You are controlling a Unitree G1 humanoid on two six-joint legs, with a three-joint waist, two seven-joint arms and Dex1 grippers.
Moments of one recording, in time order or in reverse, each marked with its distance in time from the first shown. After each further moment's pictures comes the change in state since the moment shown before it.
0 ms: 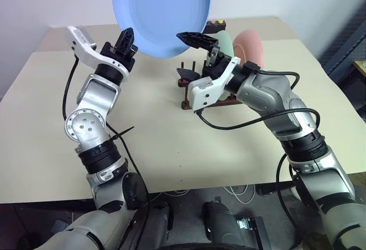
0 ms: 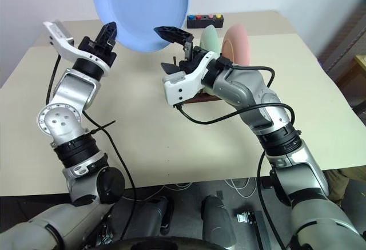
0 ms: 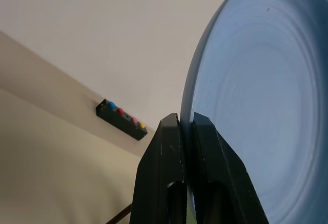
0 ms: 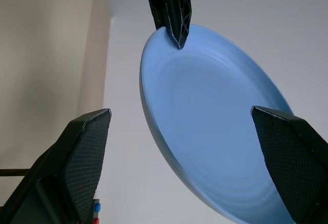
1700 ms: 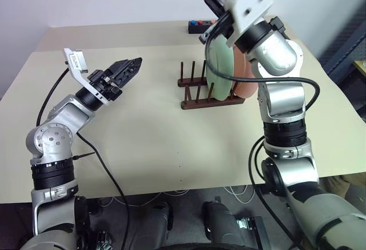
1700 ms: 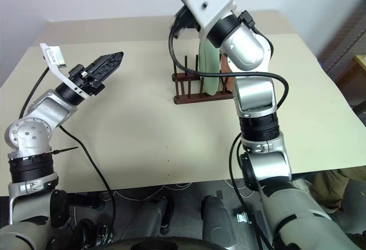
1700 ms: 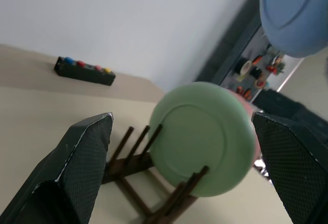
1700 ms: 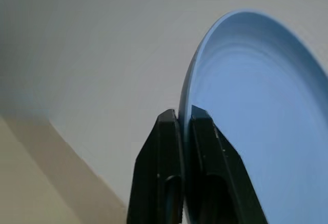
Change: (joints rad) left arm 0.258 0.516 -0.217 0.181 -0.107 -0.086 -0.608; right arm -0.149 0.331 -0.335 -0.013 0.739 0.460 0.018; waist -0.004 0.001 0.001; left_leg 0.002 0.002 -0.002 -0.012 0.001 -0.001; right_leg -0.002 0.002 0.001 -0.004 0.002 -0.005
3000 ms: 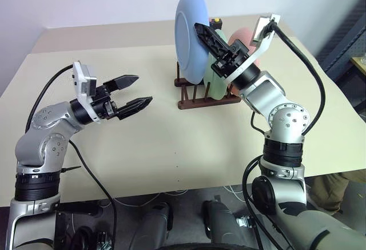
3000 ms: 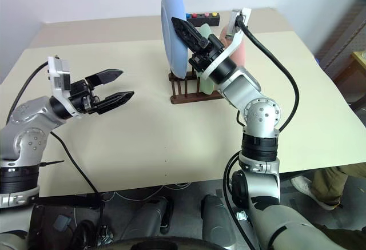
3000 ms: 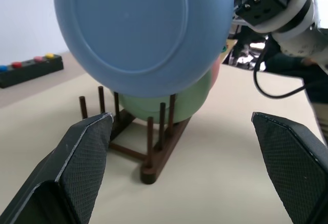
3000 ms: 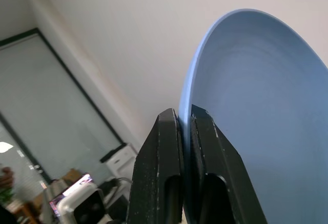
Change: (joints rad) left arm 0.145 0.149 -0.130 -0.109 0.314 -0.307 -0.447; right arm 0.212 0.084 -0.202 -0.012 1.005 0.596 -0.205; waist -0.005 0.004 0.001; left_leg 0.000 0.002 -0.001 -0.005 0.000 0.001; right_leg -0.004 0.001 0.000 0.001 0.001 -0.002
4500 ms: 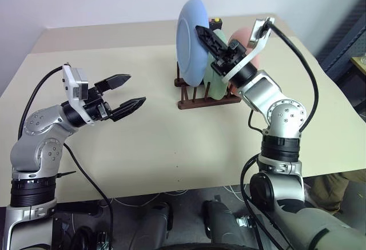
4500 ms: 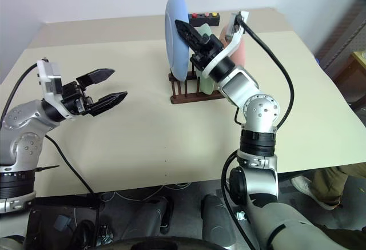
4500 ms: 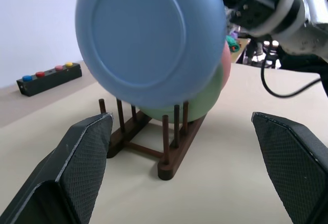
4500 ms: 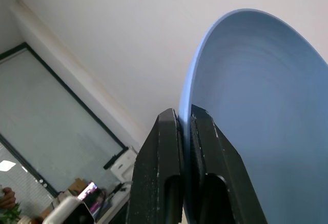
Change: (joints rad) left arm 0.035 0.006 0.036 0.000 -0.011 -0.052 -0.003; right arm -0.021 0.024 -0.041 0.088 0.050 0.056 -0.046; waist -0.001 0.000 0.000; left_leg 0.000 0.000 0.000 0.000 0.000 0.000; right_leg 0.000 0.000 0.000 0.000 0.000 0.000
